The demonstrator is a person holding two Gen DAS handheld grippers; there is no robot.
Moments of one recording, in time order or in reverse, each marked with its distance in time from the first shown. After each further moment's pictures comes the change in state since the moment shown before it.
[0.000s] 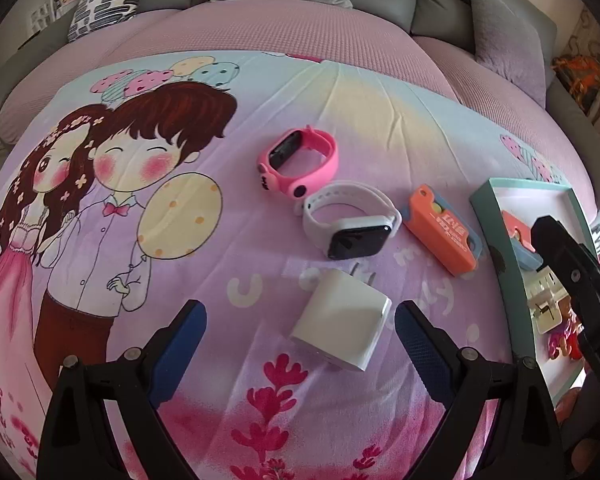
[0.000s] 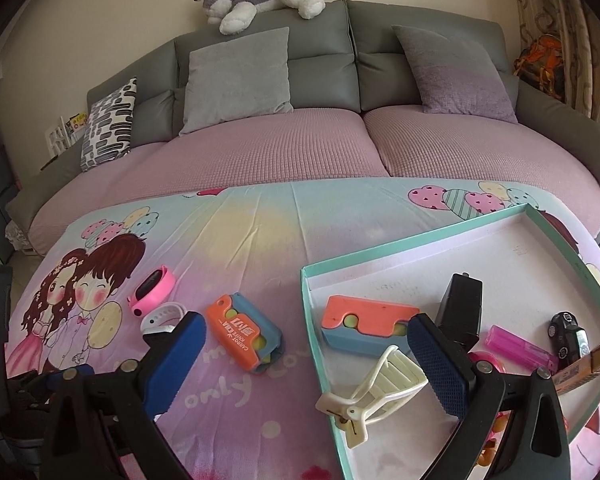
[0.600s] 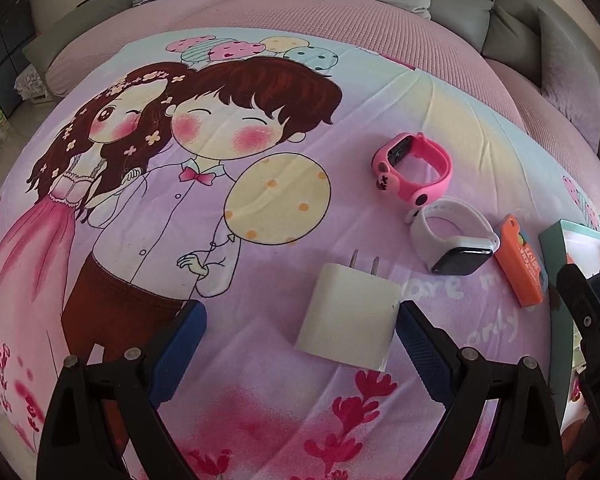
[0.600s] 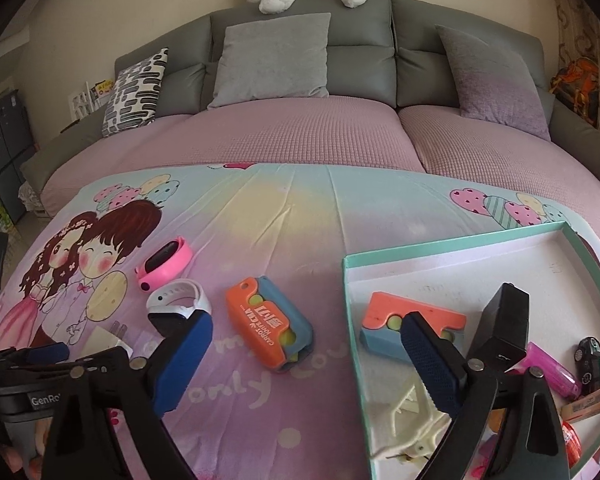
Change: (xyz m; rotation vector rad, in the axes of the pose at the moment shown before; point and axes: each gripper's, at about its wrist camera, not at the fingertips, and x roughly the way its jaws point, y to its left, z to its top) left arm 0.003 0.056 -0.006 -0.202 0.003 0.128; right arm 0.026 0.031 -0.010 -0.150 0.037 0.074
